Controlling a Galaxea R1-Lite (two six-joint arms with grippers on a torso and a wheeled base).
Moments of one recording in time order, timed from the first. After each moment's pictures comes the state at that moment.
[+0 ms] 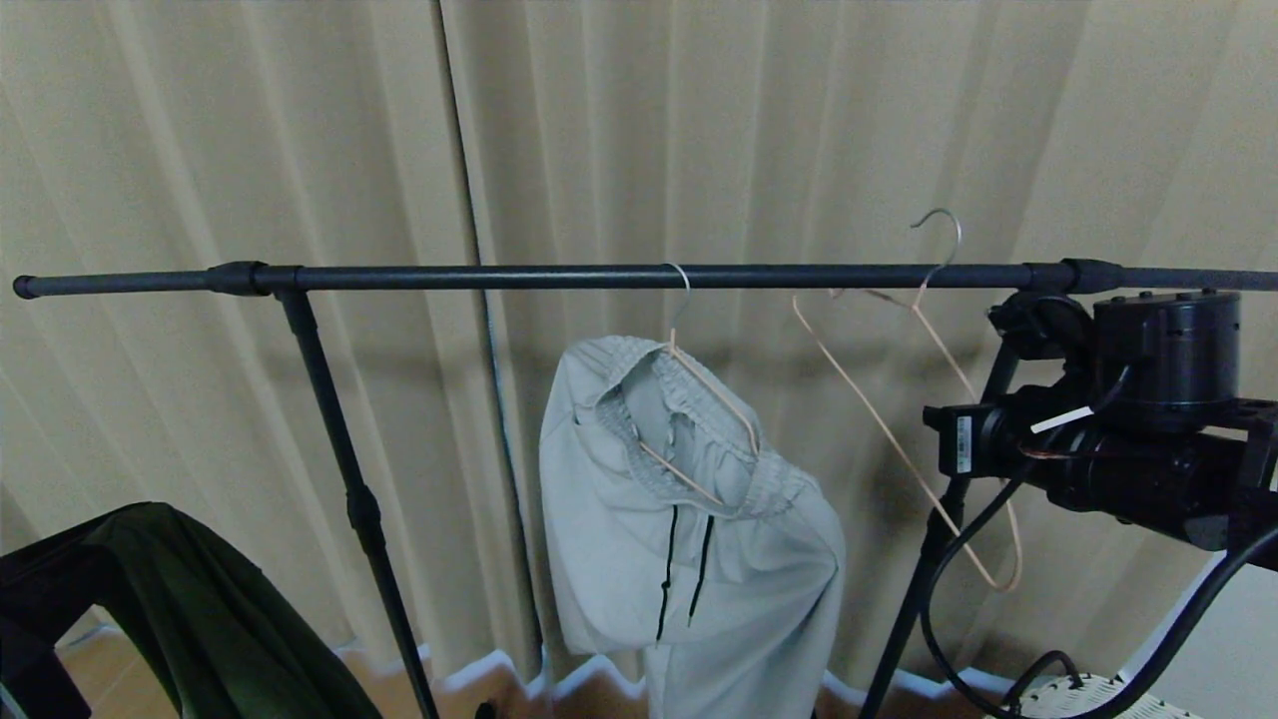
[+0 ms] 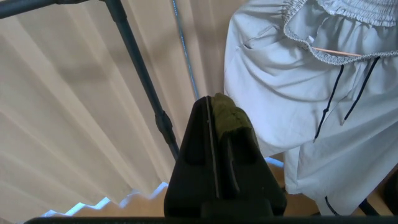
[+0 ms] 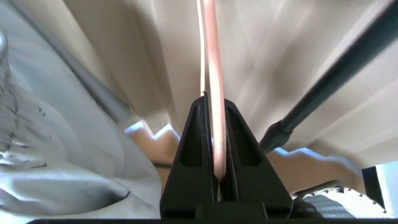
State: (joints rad) left arm -0.21 0.81 -0.34 -0.34 0.00 0.20; right arm 0.34 1.59 -0.77 -0.36 -0.23 0.16
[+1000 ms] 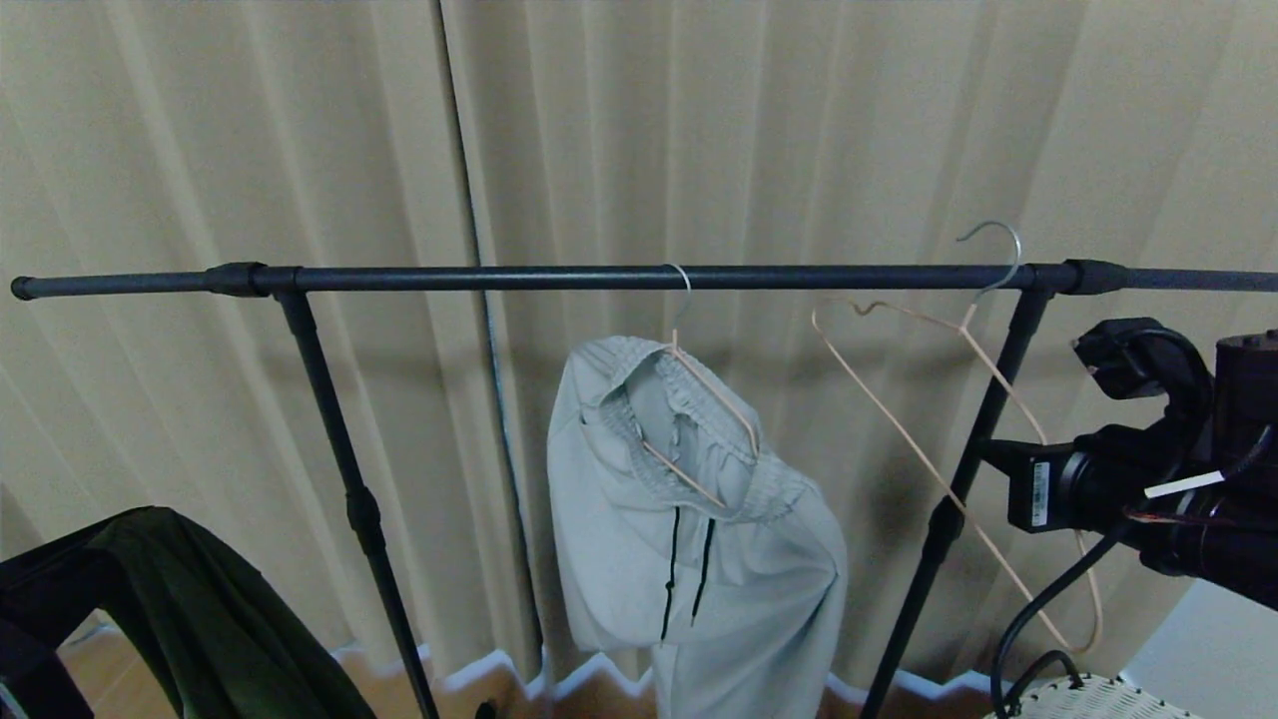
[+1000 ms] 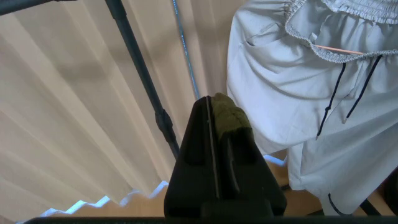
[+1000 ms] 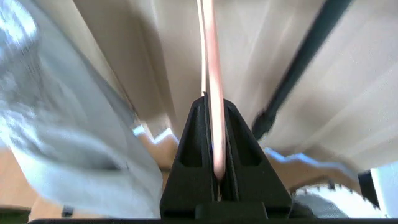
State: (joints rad) left arm -0.21 0.81 -0.33 -0.35 0.00 0.20; right arm 0.34 1.41 -0.60 -0.36 -0.22 0.15
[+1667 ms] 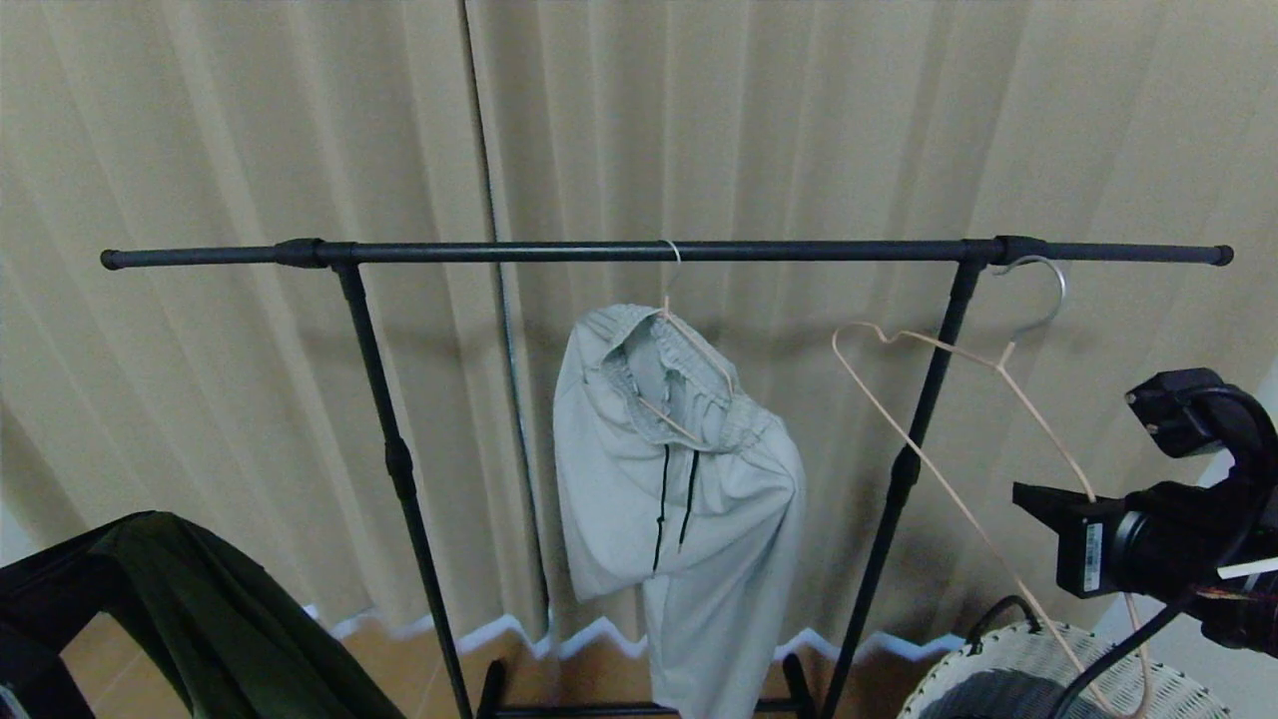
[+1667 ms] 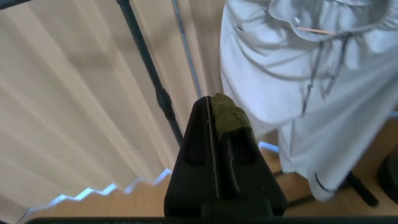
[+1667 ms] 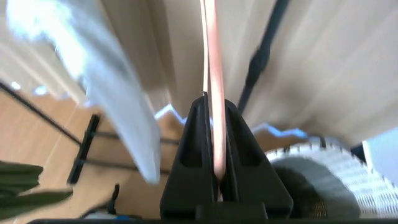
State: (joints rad) left arm -0.20 0.81 -0.32 -0.35 0.00 0.22; right arm 0.34 1.29 -0.46 -0.36 -0.22 0.15
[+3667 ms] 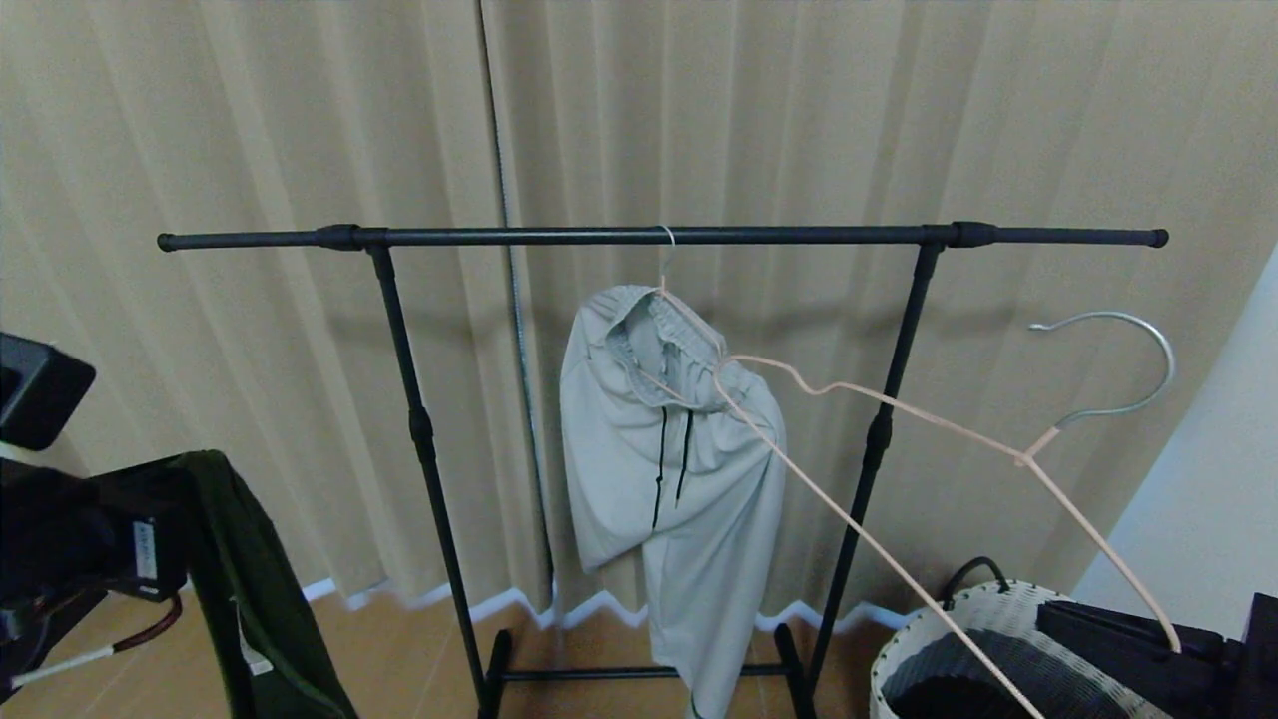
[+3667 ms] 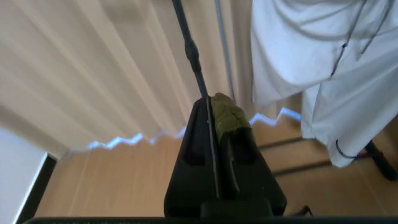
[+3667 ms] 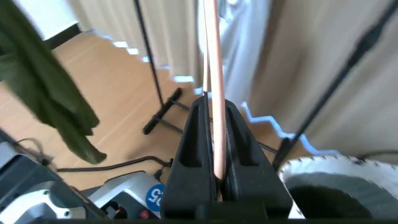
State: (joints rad) left arm -0.13 1.12 -0.49 -0.34 0.10 0.21; right arm 0.44 0.97 -0.26 -0.35 0.20 0.08
